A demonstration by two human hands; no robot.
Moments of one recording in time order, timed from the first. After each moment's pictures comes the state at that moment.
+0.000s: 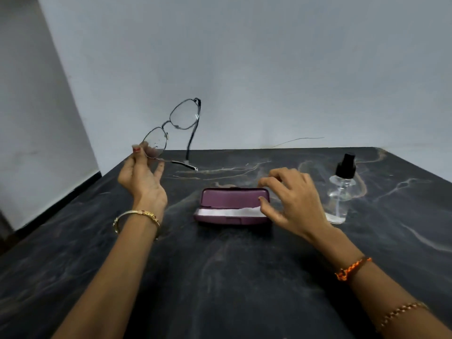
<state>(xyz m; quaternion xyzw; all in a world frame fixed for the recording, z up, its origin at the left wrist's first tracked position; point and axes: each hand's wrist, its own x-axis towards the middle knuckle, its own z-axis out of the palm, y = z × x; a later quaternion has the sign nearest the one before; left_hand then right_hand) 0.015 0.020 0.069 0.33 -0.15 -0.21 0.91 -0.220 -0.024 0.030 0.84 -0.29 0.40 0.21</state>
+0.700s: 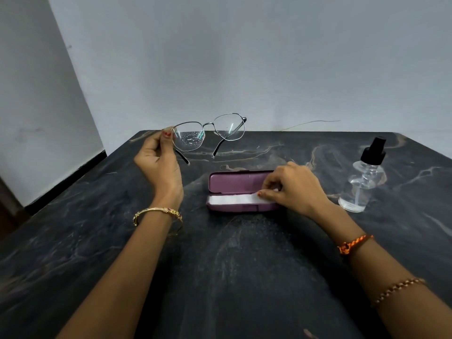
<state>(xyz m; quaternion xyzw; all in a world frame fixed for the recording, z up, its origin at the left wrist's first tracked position) 0.015 0.012 0.046 0.36 -0.27 -0.10 0.89 -0.192 -0.042 0.031 0.89 -0.39 0.23 0.02</state>
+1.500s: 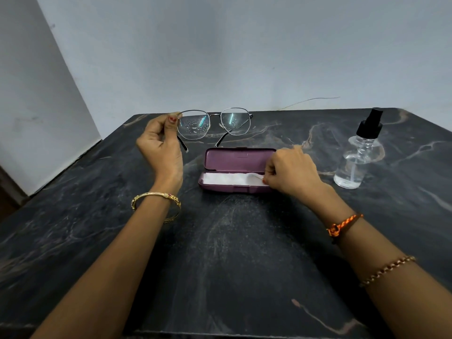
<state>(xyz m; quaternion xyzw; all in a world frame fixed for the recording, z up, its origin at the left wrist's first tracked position) 0.001 0.012 0.035 0.42 -0.35 -0.06 0.83 -0.187 -0.025 0.032 0.84 -0.52 0.14 -0.01</state>
